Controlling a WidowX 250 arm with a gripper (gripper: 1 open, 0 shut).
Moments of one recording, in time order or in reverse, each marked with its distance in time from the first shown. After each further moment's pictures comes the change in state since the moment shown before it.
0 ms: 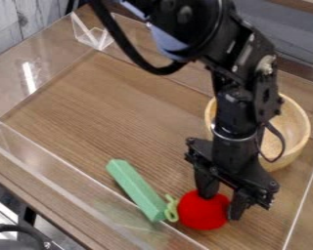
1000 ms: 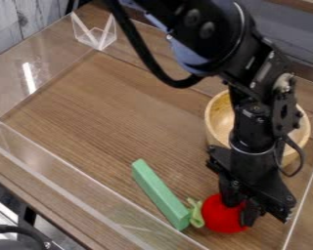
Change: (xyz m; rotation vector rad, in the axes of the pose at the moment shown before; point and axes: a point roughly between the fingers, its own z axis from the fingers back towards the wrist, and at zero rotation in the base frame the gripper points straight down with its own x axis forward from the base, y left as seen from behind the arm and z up) arm 0.006 -0.016 -0.014 -0.009 -0.027 -0.107
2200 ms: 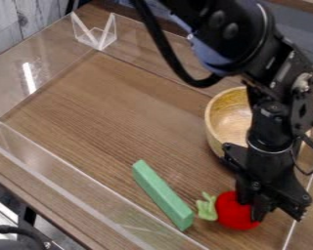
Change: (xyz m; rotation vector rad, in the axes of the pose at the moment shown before) arm 0.013 -0.019 -0.006 -0.018 -0.021 -0.043
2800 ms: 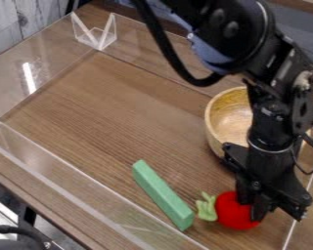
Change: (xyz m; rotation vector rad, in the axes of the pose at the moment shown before) arm 0.001 -0.009 0.002 -0.007 0.009 -0.019
